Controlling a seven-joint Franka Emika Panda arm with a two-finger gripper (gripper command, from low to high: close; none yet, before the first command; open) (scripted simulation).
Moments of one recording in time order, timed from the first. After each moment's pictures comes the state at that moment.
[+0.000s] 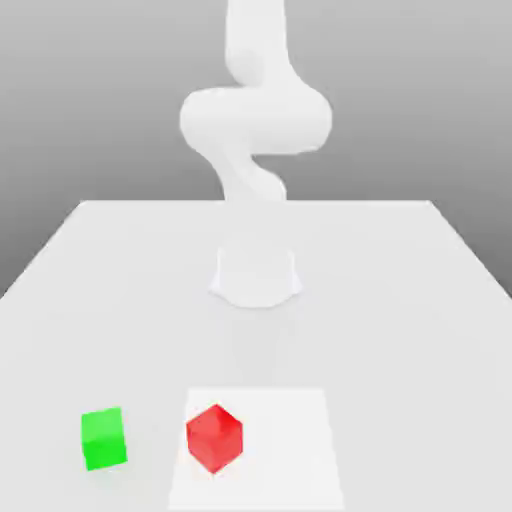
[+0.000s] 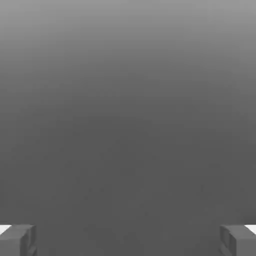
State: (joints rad) arm -0.04 -0.71 0.02 -2.34 -0.01 2.35 0.87
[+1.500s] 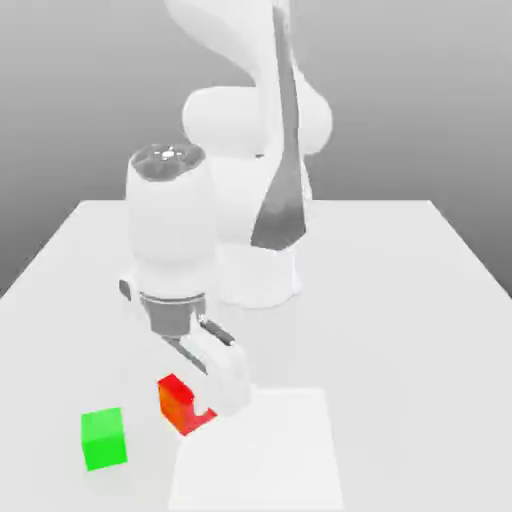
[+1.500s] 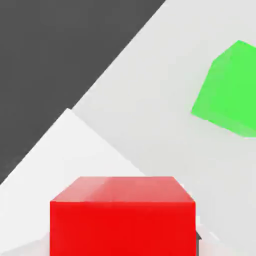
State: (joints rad) arm -0.39 0.06 -0.02 -2.59 0.00 2.65 1.40
